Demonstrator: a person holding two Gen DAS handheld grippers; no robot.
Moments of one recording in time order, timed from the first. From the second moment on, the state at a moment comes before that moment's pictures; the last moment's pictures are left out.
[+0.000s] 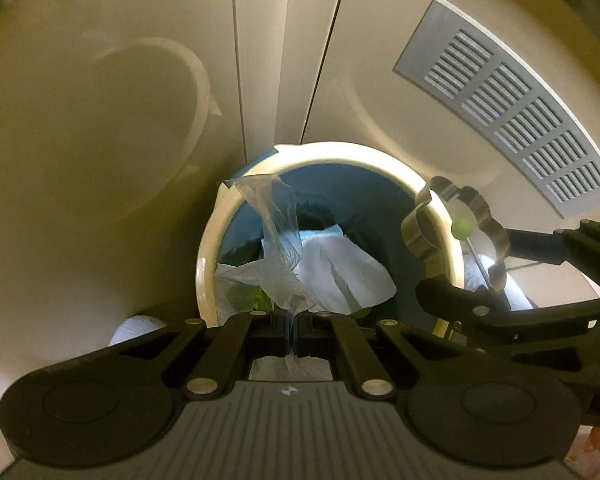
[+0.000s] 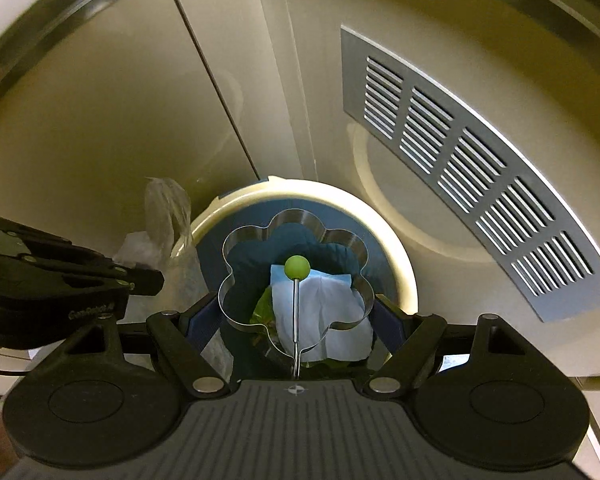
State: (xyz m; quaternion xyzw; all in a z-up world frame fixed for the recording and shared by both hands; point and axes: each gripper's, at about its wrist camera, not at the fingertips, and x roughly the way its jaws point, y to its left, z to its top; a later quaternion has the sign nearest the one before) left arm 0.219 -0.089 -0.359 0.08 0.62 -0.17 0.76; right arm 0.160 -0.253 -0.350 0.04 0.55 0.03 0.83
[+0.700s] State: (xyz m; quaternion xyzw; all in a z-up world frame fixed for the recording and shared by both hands) left arm 0.254 -0.110 -0.438 0.12 0.66 -0.16 0.72; right arm 0.198 -0.256 -0.427 0.01 0.62 0.01 0.78
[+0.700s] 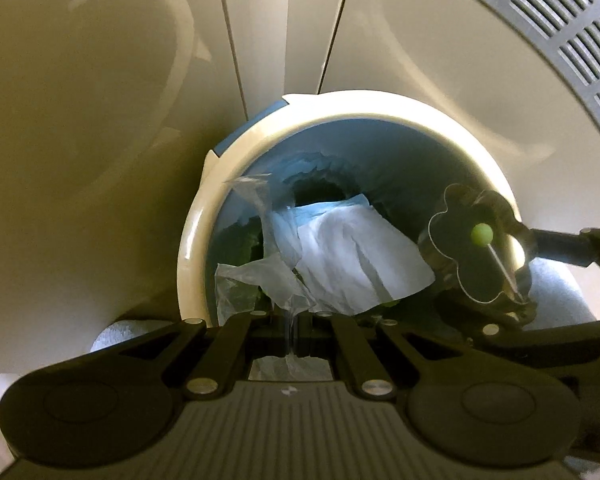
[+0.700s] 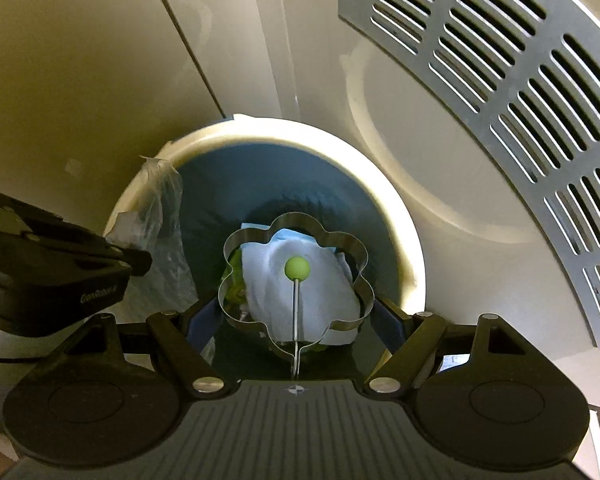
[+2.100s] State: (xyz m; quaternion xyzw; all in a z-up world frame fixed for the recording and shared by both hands) left arm 0.118 -0.034 -0.269 0.06 0.51 -0.16 0.84; right arm 0.051 -0.255 -0.258 0.04 0.44 -0.02 0.89
